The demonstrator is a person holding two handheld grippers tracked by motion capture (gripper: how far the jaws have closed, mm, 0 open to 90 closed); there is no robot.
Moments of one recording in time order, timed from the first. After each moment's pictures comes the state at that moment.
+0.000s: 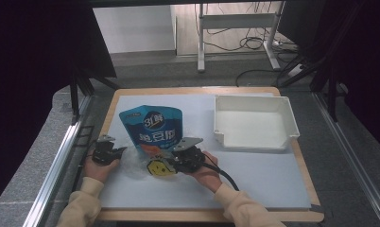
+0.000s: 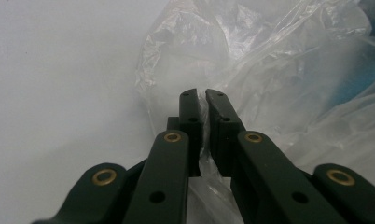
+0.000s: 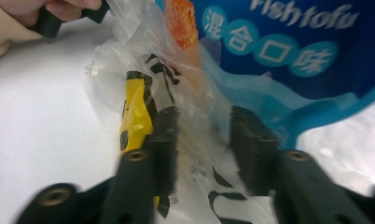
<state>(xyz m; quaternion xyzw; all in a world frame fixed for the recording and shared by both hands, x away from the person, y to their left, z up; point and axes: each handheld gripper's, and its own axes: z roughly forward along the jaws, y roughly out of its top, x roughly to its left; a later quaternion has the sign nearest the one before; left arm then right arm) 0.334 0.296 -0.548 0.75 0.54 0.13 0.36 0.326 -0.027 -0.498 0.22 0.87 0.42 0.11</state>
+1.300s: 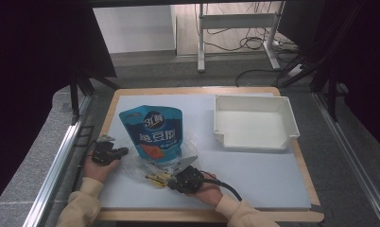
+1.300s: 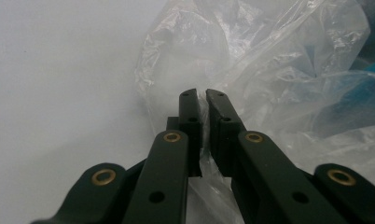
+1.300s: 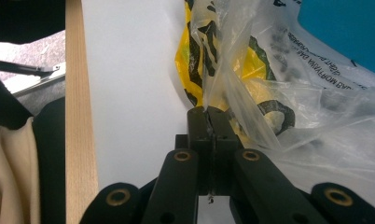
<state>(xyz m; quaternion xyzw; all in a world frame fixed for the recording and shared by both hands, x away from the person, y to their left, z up) 0.333 0.297 -0.547 0.76 0.53 0.13 0.36 0.289 -0.032 -0.535 0.15 0.92 0.37 -0.01</state>
